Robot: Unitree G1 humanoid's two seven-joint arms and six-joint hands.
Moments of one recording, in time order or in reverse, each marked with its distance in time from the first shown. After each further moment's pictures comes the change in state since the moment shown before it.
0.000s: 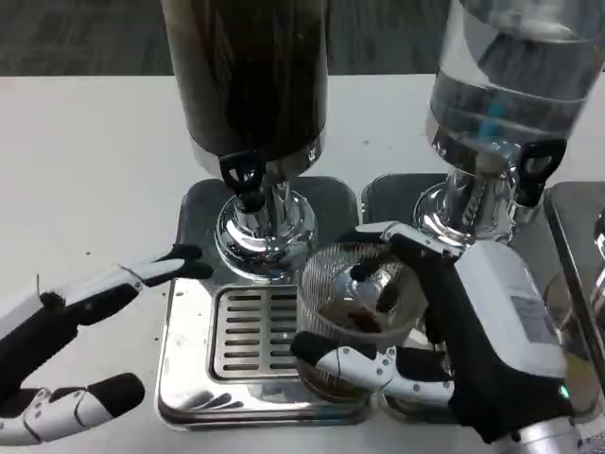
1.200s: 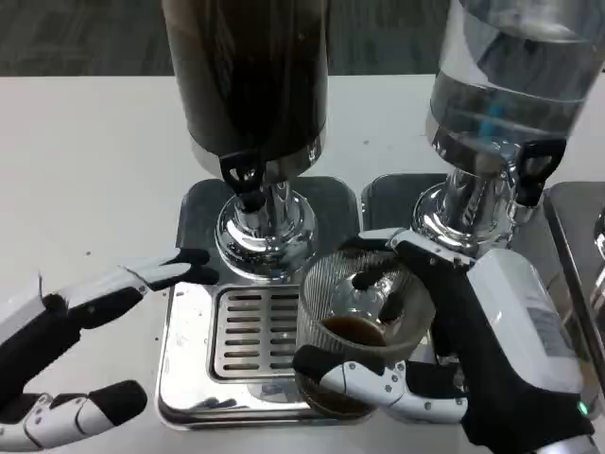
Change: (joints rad) left arm 0.024 0.006 -0.009 -0.046 -0.020 0.011 0.000; right arm 0.083 -0.006 -0.003 -0.106 0.008 -0.007 0.042
